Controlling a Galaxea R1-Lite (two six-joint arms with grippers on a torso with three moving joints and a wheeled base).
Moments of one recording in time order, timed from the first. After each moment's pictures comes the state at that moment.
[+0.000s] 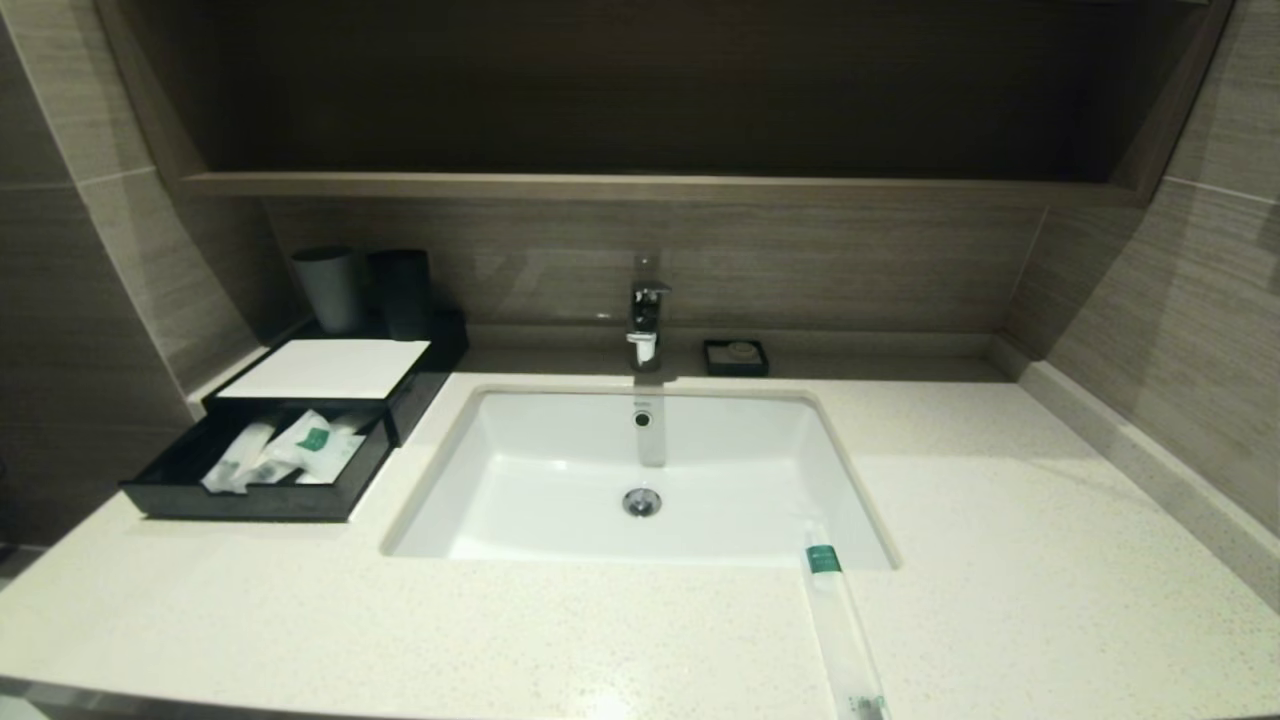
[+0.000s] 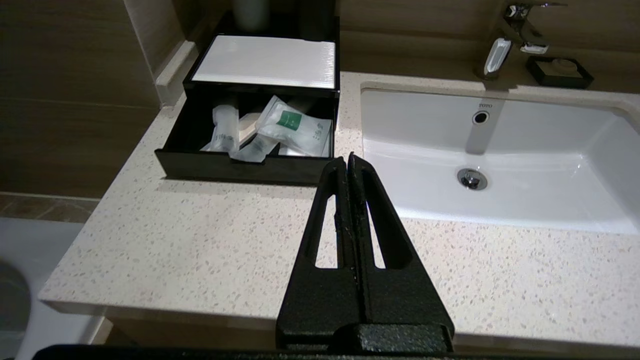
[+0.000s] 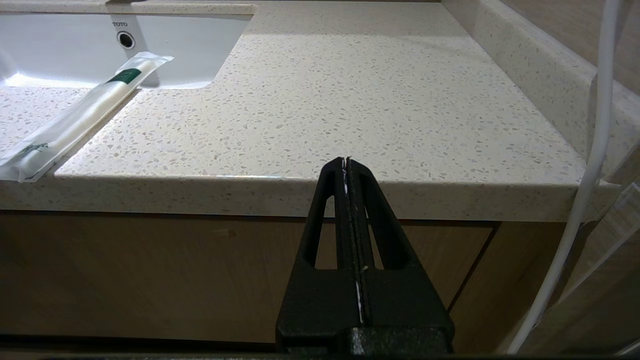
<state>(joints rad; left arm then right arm) -0.04 0.65 -0.61 0.07 0.03 -0.03 0.00 0.00 0.00 0.00 0.00 -0.01</state>
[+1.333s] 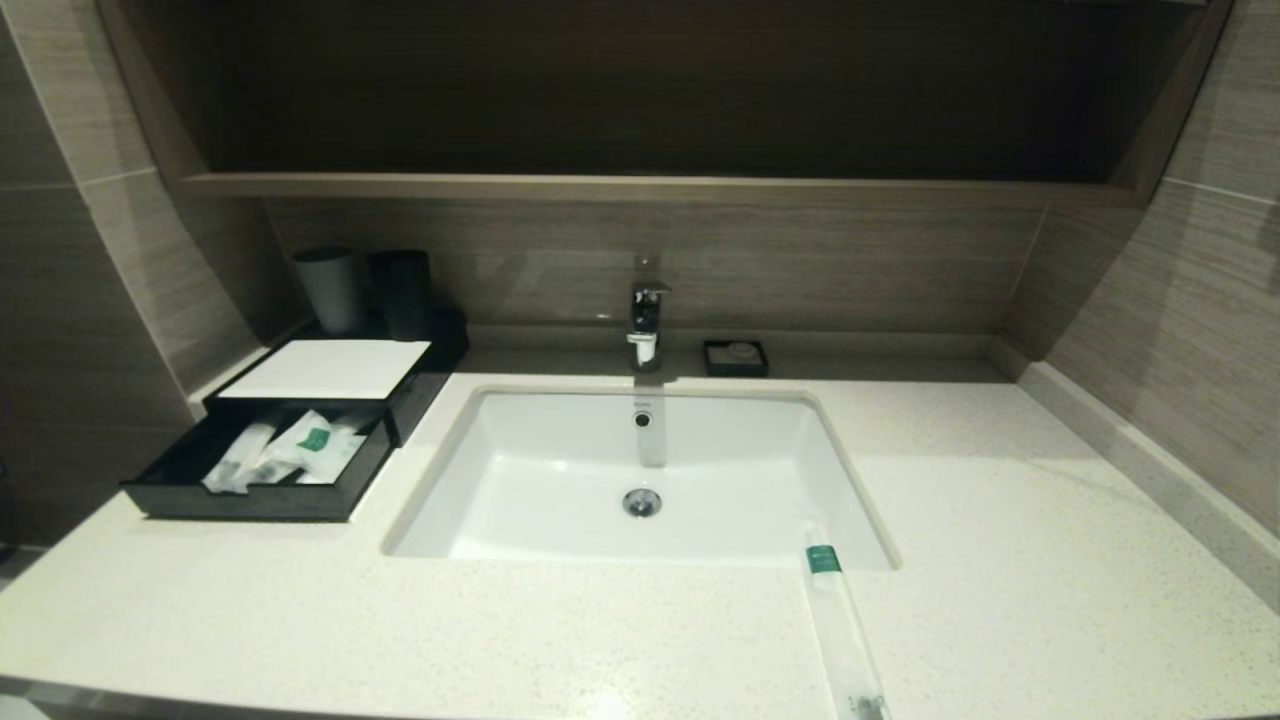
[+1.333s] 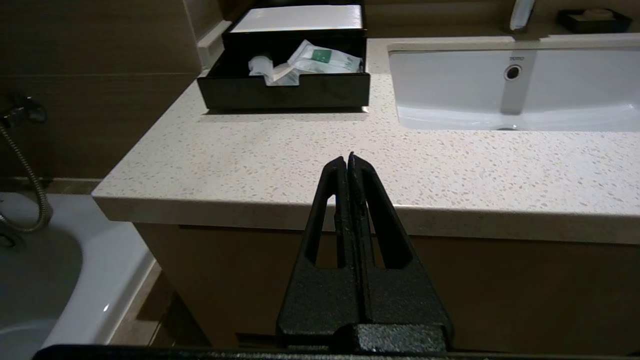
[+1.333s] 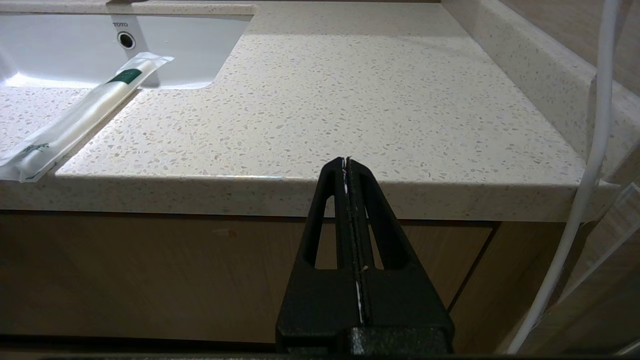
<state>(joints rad) -0.01 0.05 -0.31 0.26 0.04 0.06 0.00 0.00 0.00 0.00 0.00 -0.01</state>
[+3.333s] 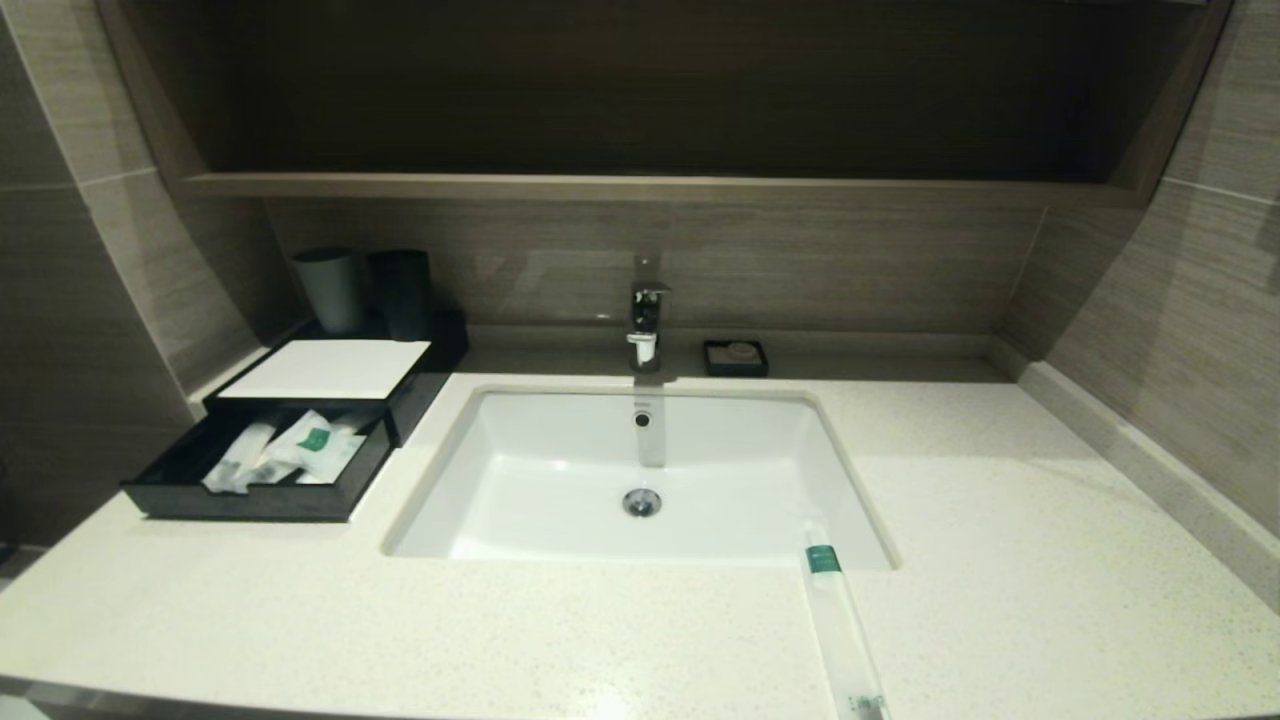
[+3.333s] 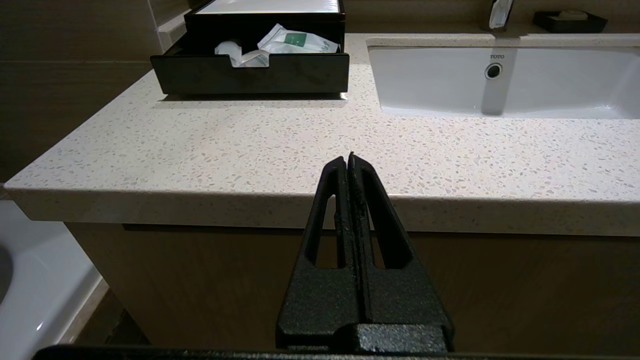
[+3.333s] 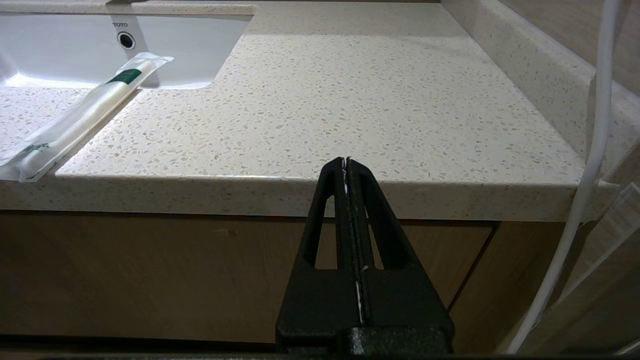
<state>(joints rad) -0.01 0.00 0.00 -0.04 -0.01 0.02 0.00 0.00 0.00 0.00 0.00 -0.01</state>
